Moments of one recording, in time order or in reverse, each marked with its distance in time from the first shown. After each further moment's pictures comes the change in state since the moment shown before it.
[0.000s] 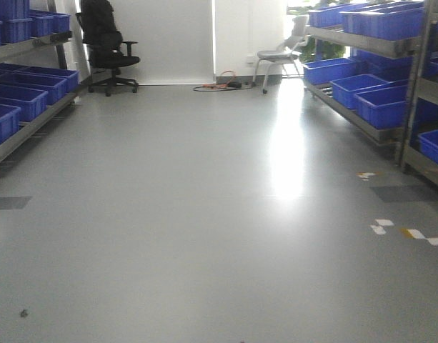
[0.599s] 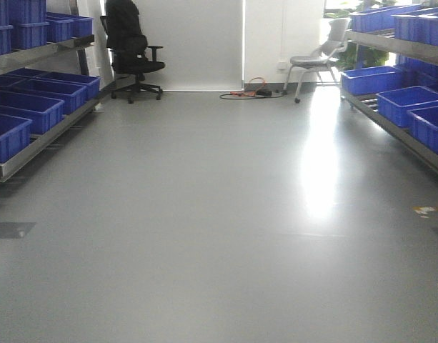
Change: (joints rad) left arm 0.000 0.000 0.000 0.000 0.000 0.000; right arm 0.000 0.000 0.000 0.000 0.000 0.000
